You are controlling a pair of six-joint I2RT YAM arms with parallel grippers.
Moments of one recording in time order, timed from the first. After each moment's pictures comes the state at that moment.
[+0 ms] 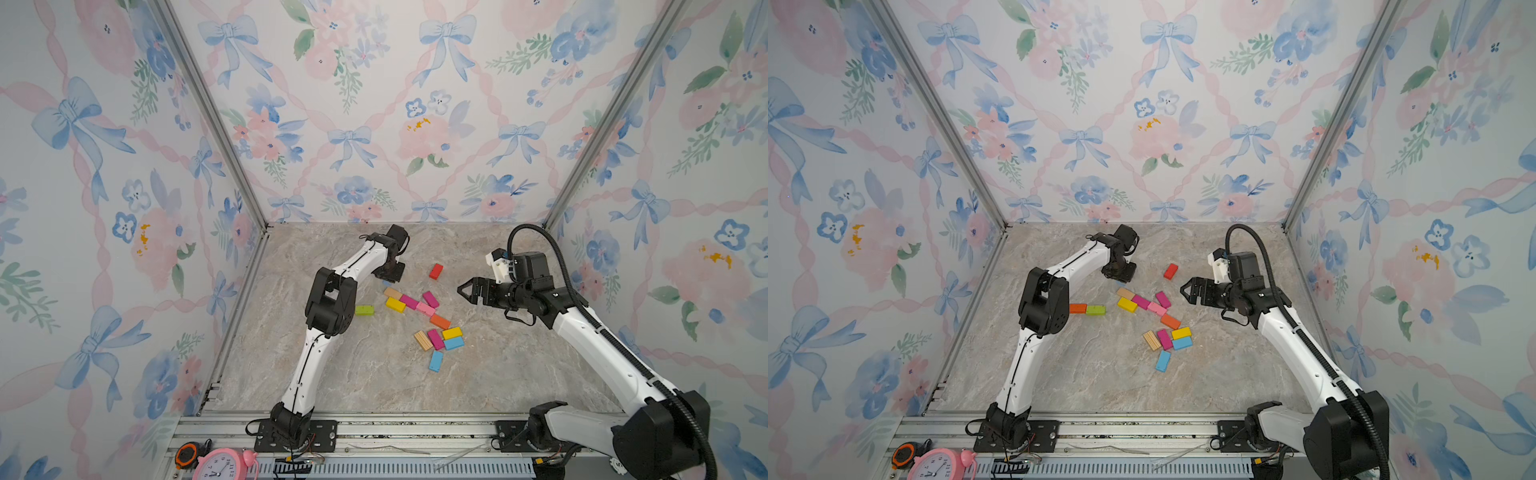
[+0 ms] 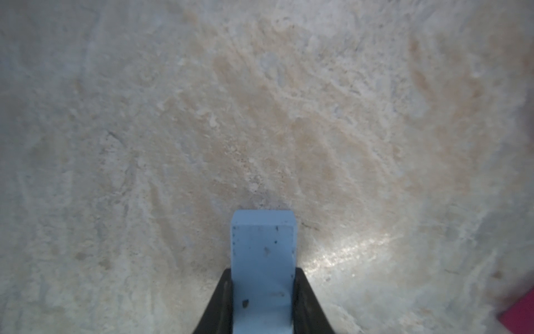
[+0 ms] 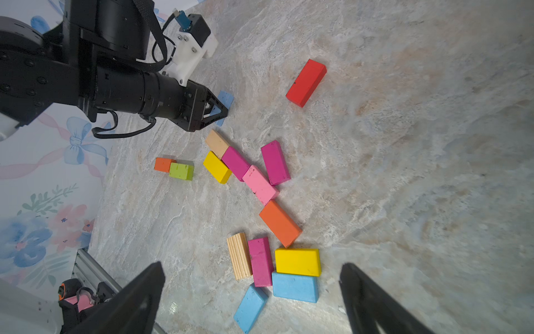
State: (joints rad) left arm -0.48 2.43 2.11 -0.97 -0.07 -0.13; right arm 0.26 1.21 1.00 -0.59 -0.39 0.37
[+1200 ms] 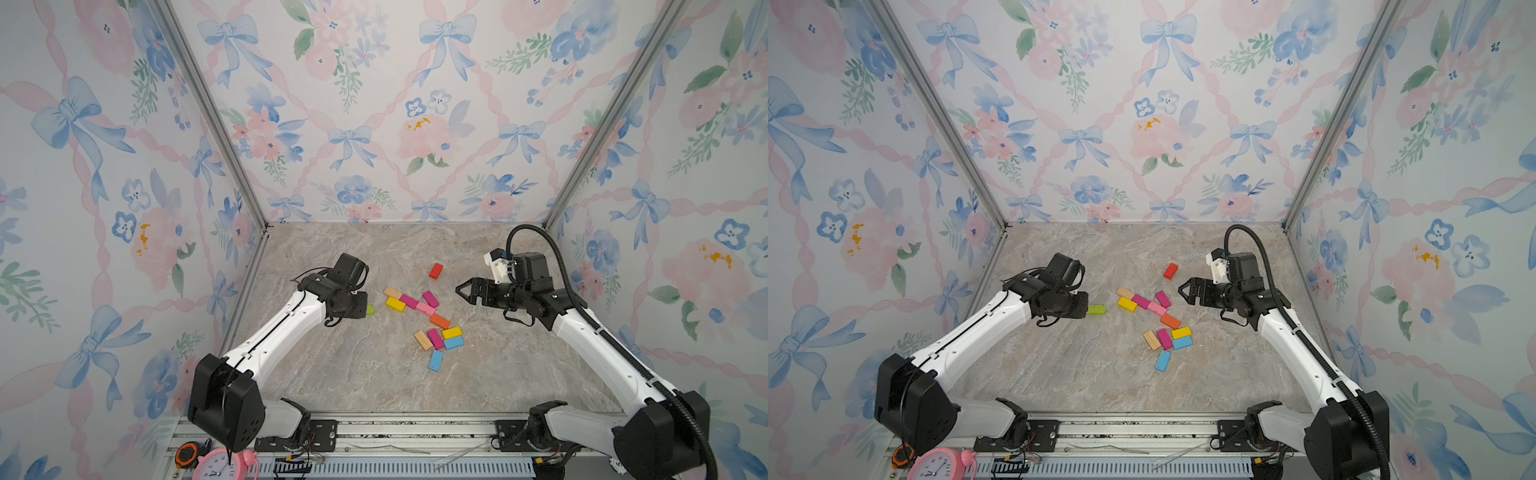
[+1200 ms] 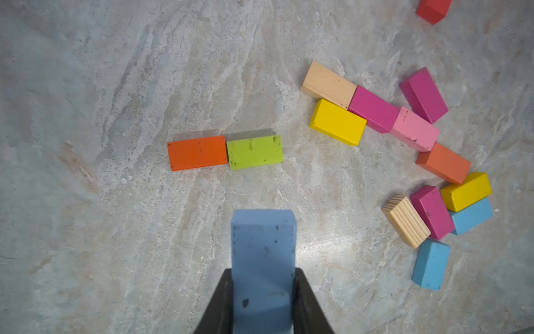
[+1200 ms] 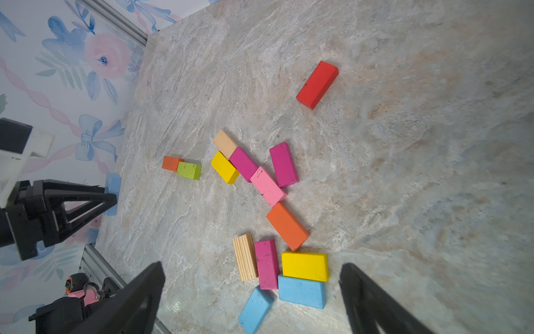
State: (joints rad) left arm -0.49 1.32 1.06 -0.88 -0.04 -0.41; right arm 0.28 1.21 0.98 -0.55 -0.42 0.37
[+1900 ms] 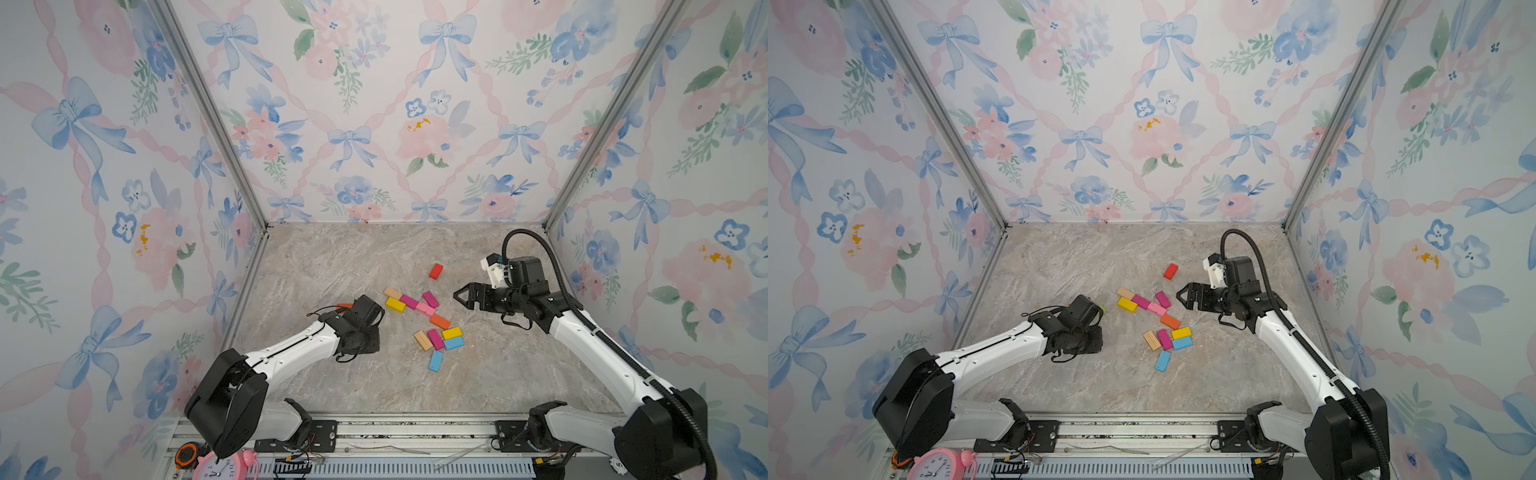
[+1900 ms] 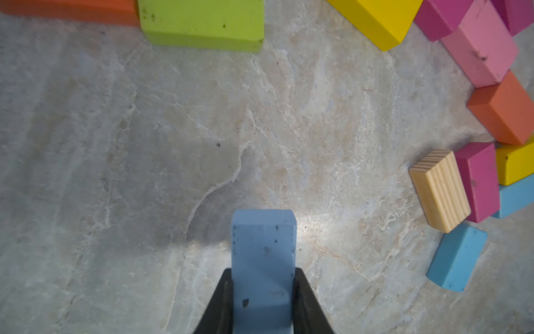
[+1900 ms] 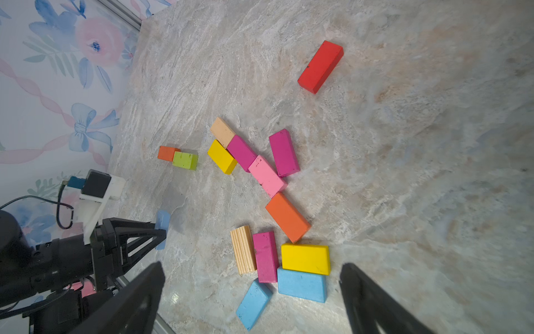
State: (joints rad) left arm -0.67 1.37 0.76 -0.59 -0.02 -0.70; right arm 0.29 1.21 0.94 -0.54 -0.41 0.37
